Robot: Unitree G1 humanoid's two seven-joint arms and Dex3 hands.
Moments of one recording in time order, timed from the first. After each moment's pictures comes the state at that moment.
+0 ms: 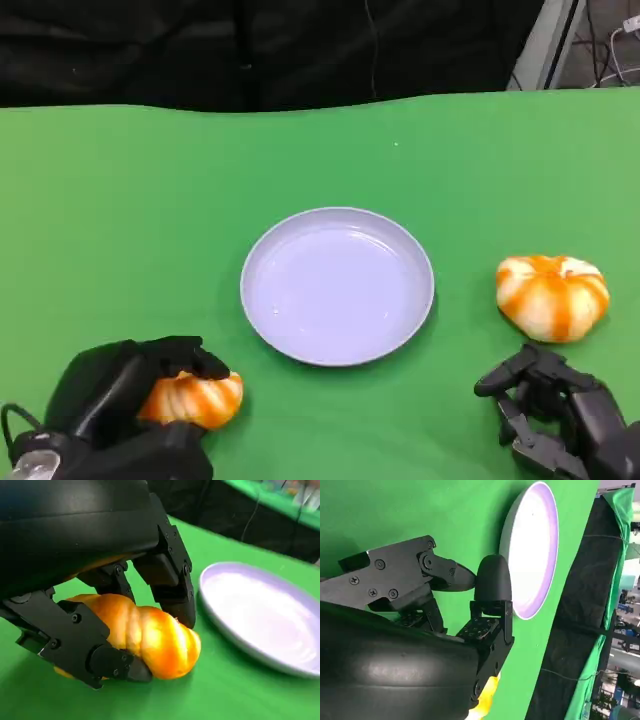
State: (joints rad) left arm 0.01 0.35 -0.21 0.27 0.52 -0.32 0.17; right arm -0.04 -0.05 0.01 0.73 -0.06 -0.73 0.08
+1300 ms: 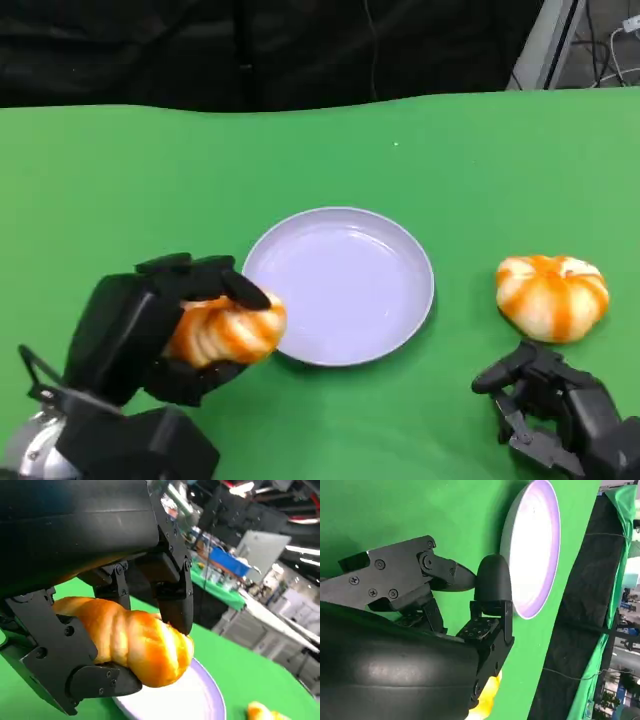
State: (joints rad) left arm -0.09 0.30 -0.16 0.21 0.48 -0.56 0.22; right arm -0.06 -0.04 0.01 0.76 -0.07 -0.74 0.06
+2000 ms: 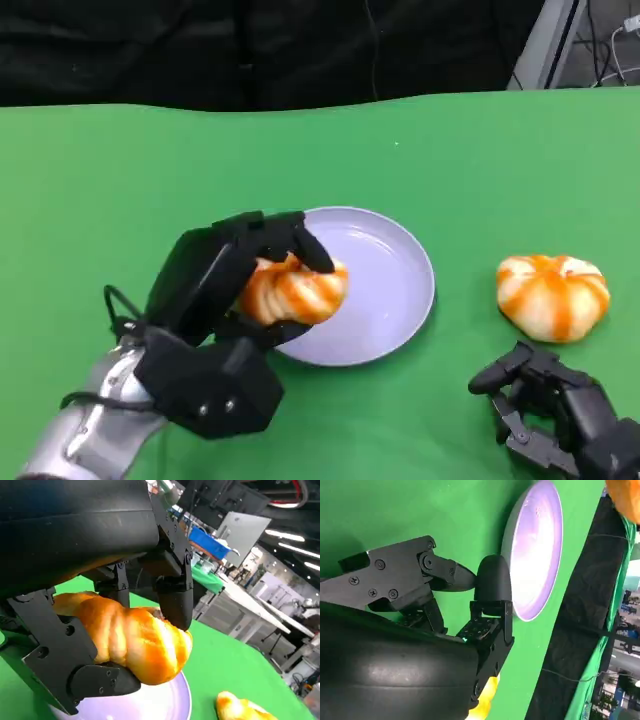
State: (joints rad) left arm -0.36 0.19 -0.27 0.48 0.48 -0.57 0.19; right arm -0.06 -0.04 0.02 0.76 -0.10 -0.74 0.03
